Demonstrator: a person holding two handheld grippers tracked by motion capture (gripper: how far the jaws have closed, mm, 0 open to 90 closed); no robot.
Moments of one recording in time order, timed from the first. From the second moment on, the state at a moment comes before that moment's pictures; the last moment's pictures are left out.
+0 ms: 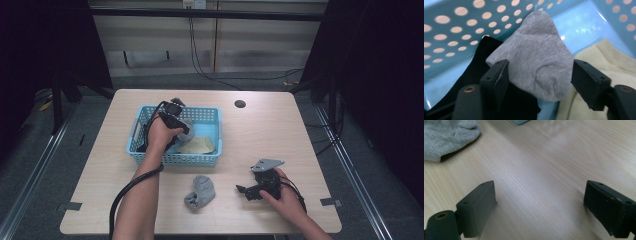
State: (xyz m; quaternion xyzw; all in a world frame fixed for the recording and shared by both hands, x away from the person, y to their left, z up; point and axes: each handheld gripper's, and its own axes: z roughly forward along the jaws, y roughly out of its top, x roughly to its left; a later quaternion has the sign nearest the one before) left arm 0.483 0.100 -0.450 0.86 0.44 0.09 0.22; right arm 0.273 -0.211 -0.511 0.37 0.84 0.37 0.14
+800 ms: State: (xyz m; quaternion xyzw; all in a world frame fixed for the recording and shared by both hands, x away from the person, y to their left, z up) left arm 0.475 0.089 -0.438 0.88 0.44 0.02 0.16; right arm 0.273 -0.211 -0.511 0.36 0.84 0.37 0.14
